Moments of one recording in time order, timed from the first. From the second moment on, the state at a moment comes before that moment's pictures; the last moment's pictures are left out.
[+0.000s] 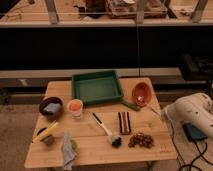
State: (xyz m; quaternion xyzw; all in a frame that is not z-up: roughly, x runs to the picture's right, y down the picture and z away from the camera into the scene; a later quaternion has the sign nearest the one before) arm 0.302 0.157 0.766 -0.04 -0.19 -0.82 0.54
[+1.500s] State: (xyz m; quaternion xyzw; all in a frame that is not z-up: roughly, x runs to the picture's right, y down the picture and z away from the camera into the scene) arm 0.299 0.153 0.769 -0.04 -0.20 -0.83 0.52
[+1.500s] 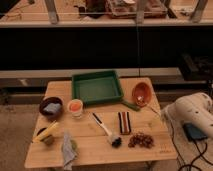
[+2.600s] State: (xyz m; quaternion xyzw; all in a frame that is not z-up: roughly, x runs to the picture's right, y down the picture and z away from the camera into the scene) arm 0.227 0.105 0.815 0.00 -0.22 -0.89 0.39
